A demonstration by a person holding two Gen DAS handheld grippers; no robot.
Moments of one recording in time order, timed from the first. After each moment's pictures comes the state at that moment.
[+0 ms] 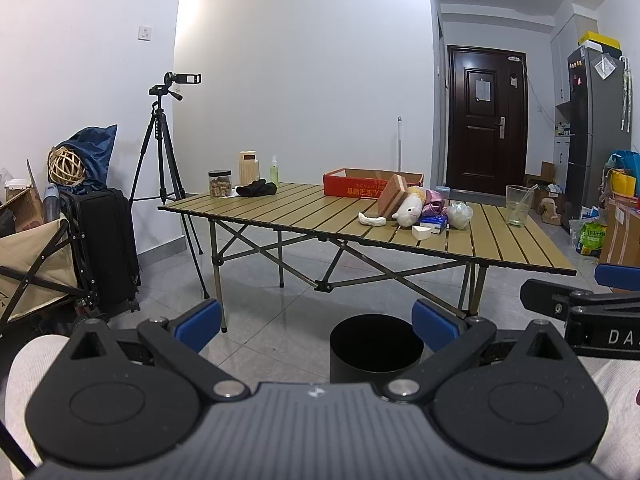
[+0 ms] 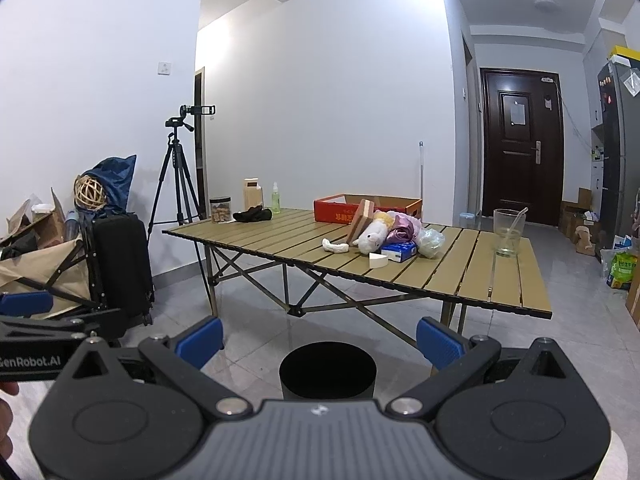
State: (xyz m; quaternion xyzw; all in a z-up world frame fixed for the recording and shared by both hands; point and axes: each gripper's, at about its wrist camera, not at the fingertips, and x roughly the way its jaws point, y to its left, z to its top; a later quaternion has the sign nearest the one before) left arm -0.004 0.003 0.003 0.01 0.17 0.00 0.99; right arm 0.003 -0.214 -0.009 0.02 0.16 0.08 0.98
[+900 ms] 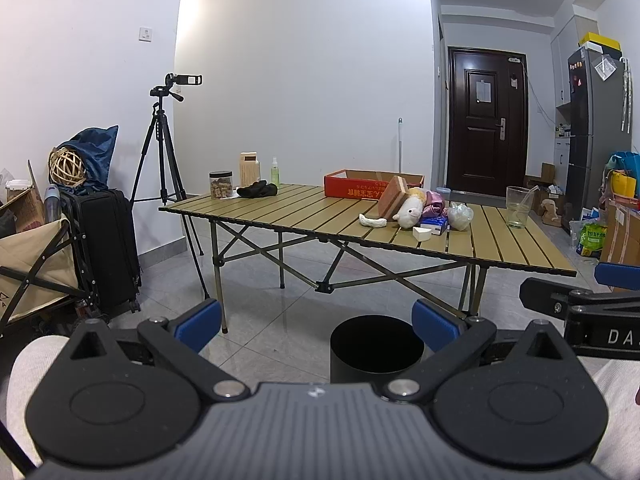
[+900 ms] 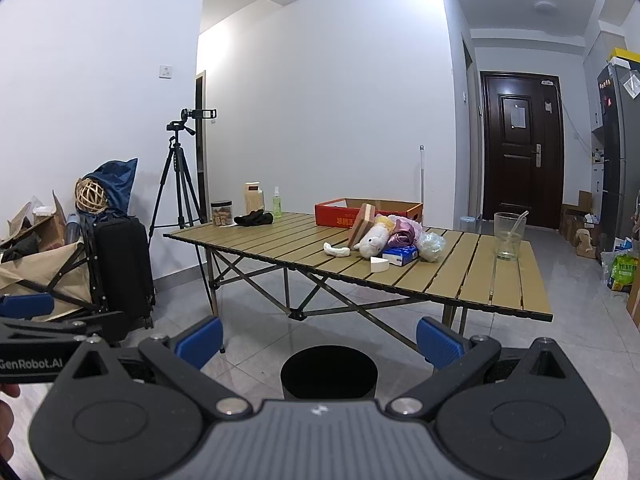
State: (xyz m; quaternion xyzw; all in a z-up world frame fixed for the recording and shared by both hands) left arm -0.004 0.004 0.004 0.01 0.17 0.00 0.99; right arm 0.002 -0.210 -0.008 0.02 0.15 0.08 0.99
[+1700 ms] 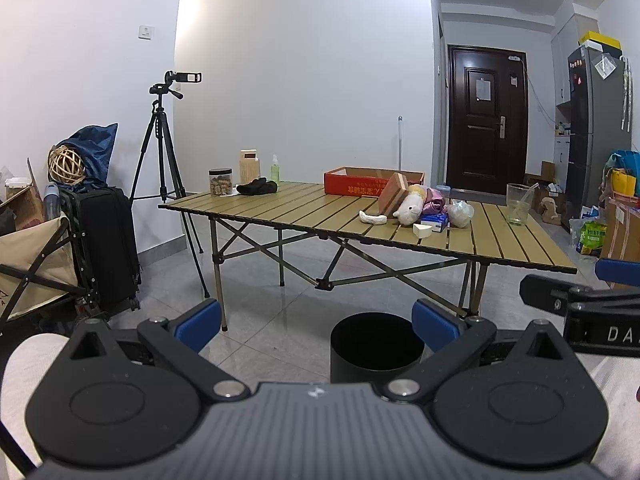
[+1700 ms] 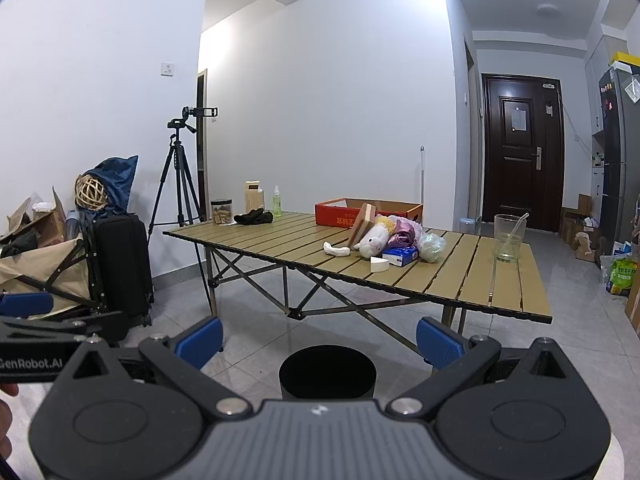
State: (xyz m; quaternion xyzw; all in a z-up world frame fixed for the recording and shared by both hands) left arm -0.004 0.007 0.000 0.01 0.17 0.00 0.99; right arm 0.004 -0.209 -0.008 0.02 0.15 0.08 0.99
